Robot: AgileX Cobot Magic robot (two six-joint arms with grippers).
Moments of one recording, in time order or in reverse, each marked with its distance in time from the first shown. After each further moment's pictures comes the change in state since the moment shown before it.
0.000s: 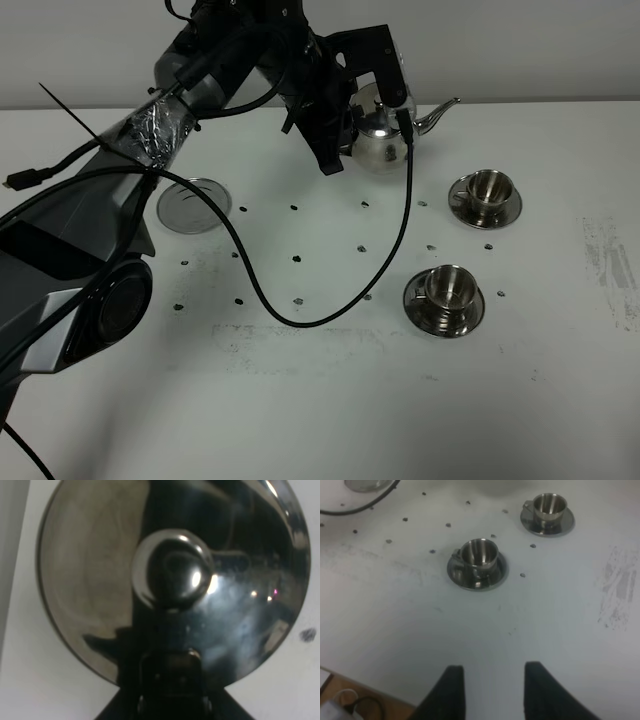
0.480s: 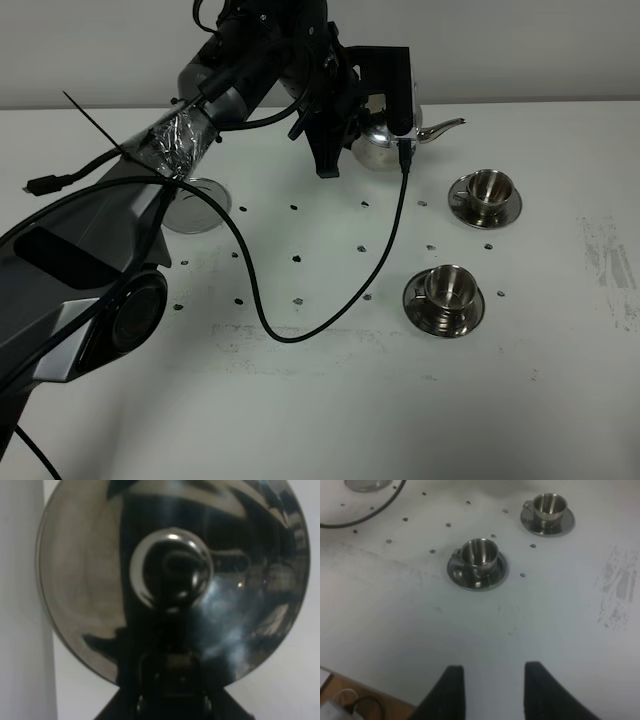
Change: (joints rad) left arm -0.045 0.018 -0.002 0.116 -0.076 0.119; right arm 0.000 0.000 0.000 0.000 0.000 0.000
